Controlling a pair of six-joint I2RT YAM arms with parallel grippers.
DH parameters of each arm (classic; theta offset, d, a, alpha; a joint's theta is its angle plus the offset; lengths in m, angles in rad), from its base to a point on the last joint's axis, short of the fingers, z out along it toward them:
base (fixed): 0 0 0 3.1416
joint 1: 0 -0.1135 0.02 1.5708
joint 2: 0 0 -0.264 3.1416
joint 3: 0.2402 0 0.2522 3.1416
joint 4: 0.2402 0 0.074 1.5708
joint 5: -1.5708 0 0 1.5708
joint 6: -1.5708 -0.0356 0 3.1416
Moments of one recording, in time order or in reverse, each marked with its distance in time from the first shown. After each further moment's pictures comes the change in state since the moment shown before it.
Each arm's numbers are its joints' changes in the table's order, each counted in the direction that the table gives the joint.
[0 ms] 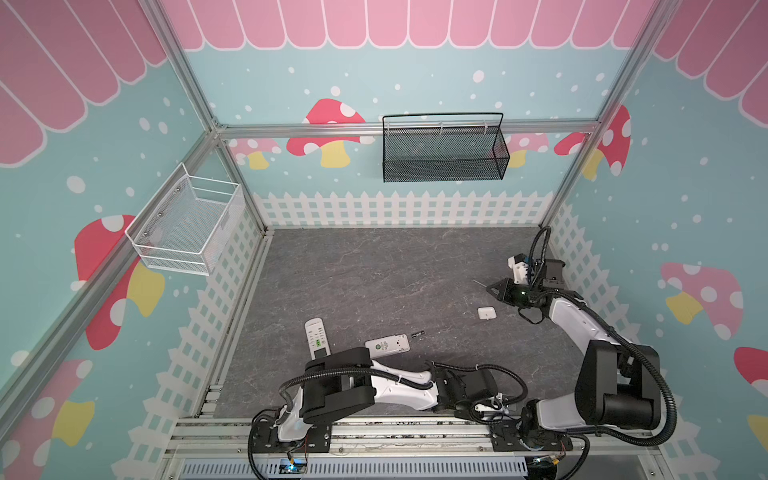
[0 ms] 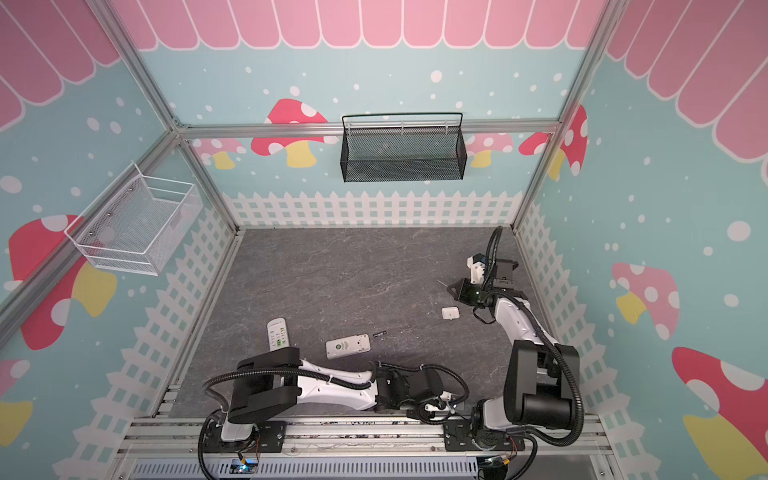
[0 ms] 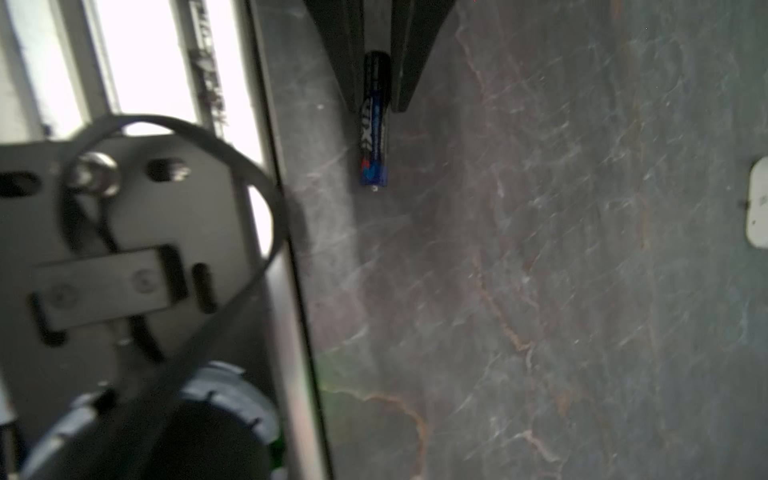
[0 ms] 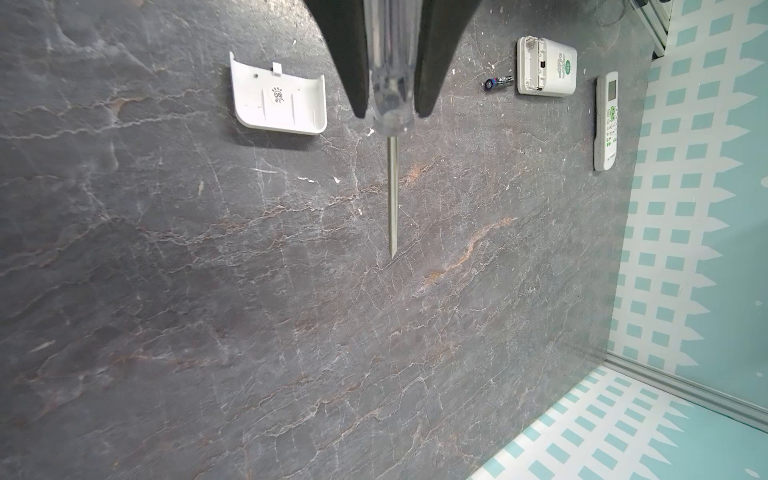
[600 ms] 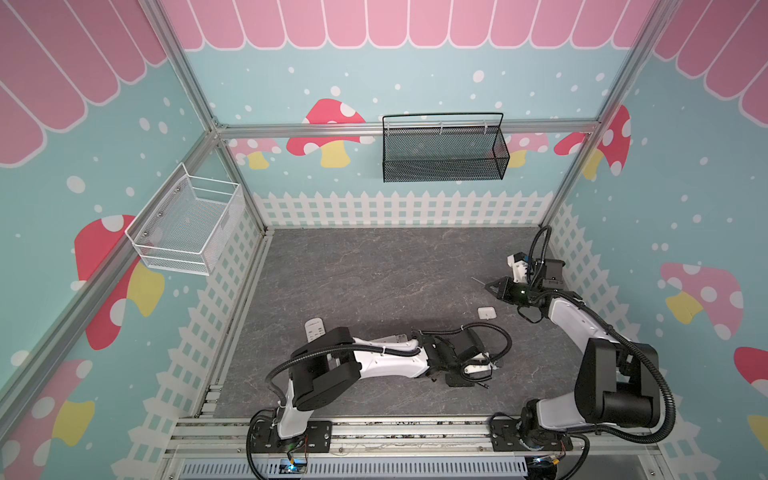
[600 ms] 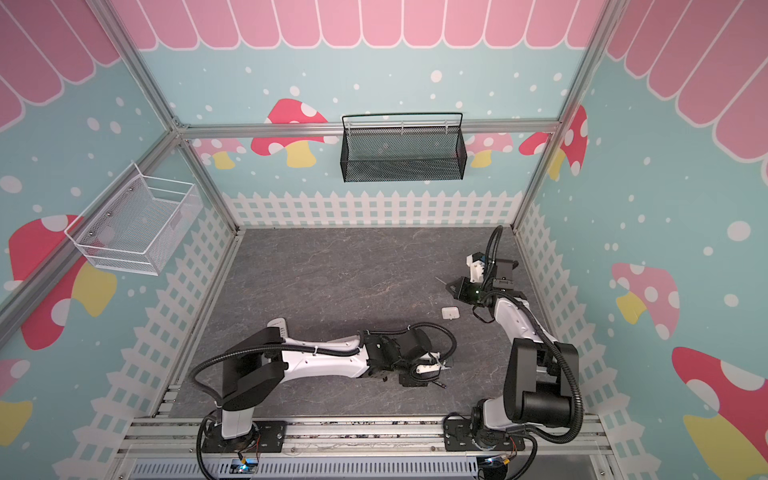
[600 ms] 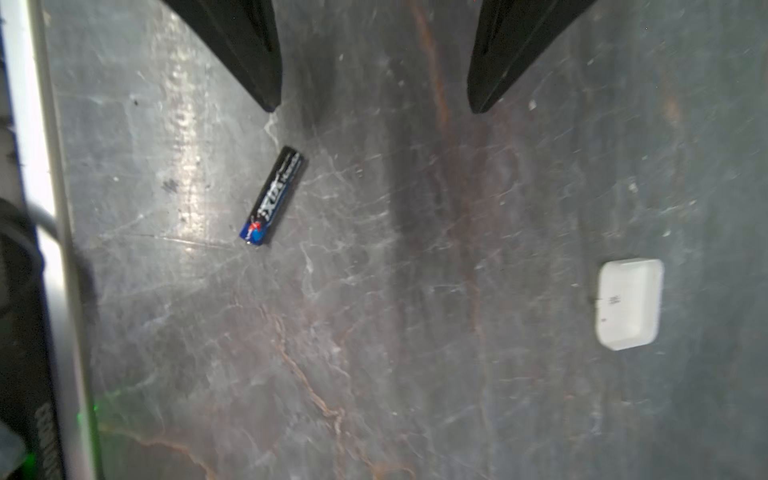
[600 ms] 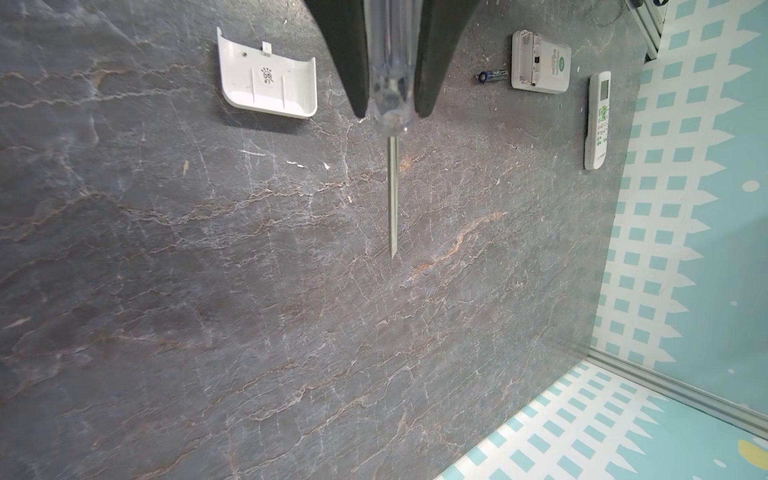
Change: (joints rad) left arm -0.177 -0.111 0.058 0.177 -0.046 -0.026; right arm 0.000 0.006 -0.025 -0.069 0.043 -0.013
